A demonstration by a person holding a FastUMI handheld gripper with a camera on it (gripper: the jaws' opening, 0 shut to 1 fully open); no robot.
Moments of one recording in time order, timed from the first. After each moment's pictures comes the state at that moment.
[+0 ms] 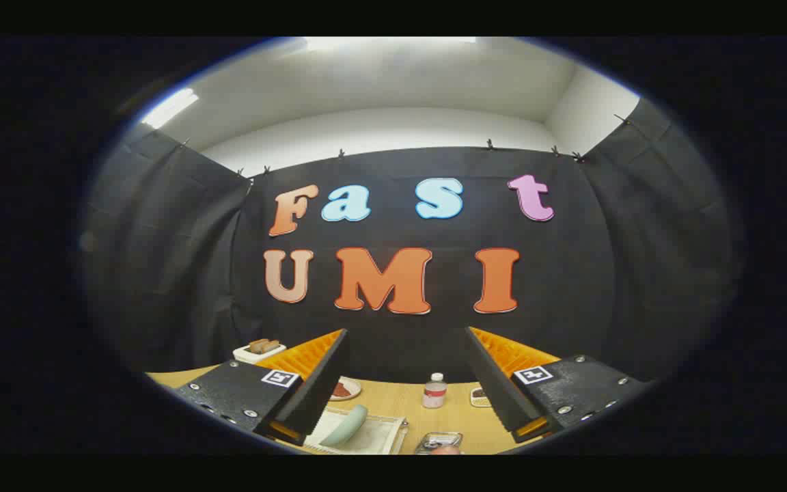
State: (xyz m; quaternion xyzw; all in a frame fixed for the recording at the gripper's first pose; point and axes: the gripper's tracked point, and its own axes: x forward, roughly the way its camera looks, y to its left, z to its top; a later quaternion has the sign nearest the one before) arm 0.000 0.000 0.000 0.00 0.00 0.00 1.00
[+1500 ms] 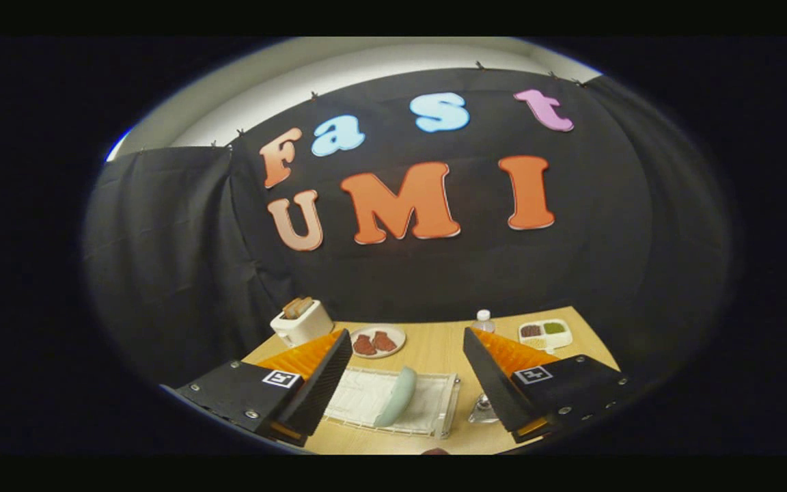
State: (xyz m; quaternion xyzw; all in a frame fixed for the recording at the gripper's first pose) arm 0.036 0.039 -0.100 0.09 0.28 0.05 0.96
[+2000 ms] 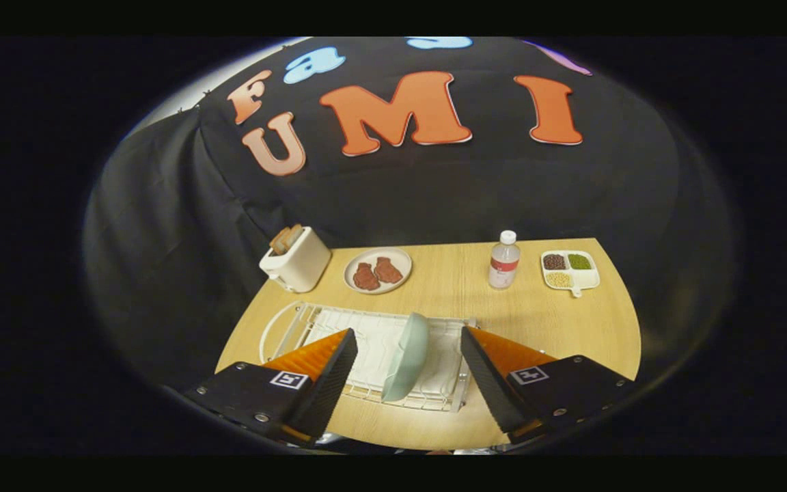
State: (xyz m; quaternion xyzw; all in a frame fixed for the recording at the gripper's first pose) arm 0.042 0.067 -0.202 0.06 0.48 0.08 0.87
